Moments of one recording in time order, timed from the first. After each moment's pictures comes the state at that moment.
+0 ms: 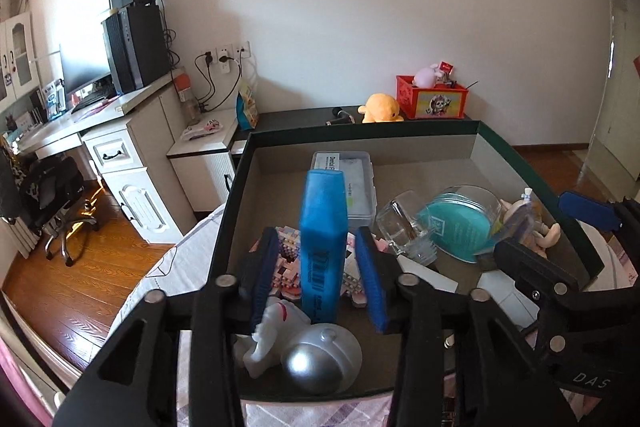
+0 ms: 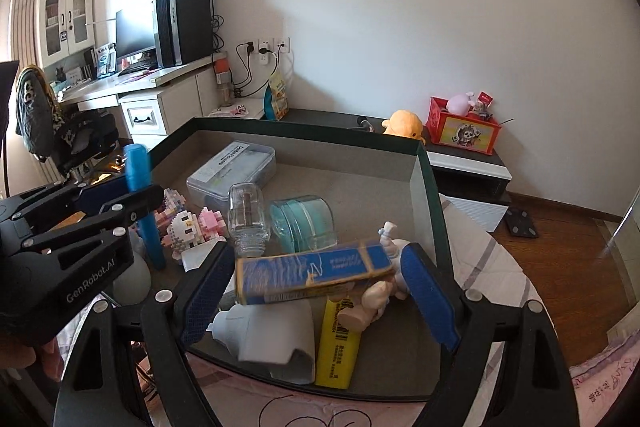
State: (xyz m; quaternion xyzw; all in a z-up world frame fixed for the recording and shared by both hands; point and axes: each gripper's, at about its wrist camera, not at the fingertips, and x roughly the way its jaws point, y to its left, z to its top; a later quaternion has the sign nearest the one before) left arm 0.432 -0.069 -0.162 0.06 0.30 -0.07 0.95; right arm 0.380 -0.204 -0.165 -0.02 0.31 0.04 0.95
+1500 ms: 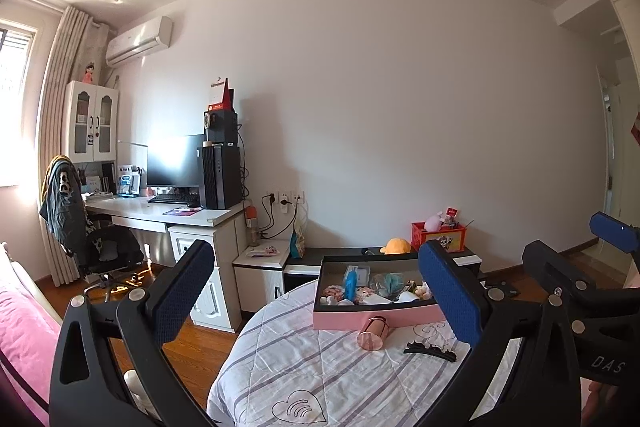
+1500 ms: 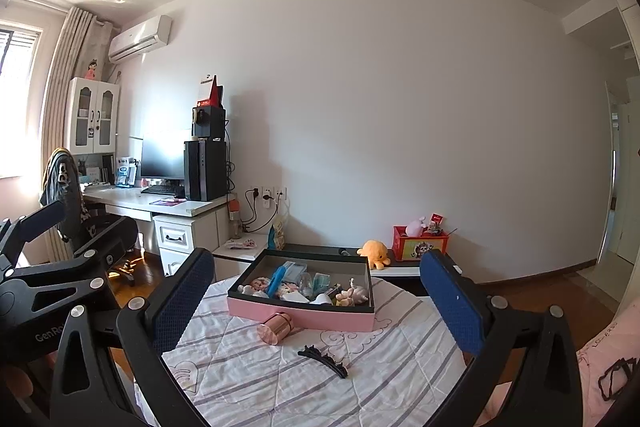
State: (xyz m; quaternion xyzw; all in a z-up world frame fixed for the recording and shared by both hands) left arm 0.068 -0.003 -0.016 0.01 0.03 -0.01 1.00; right arm 0.035 -0.162 -0.018 -0.01 0.06 0.00 1.00
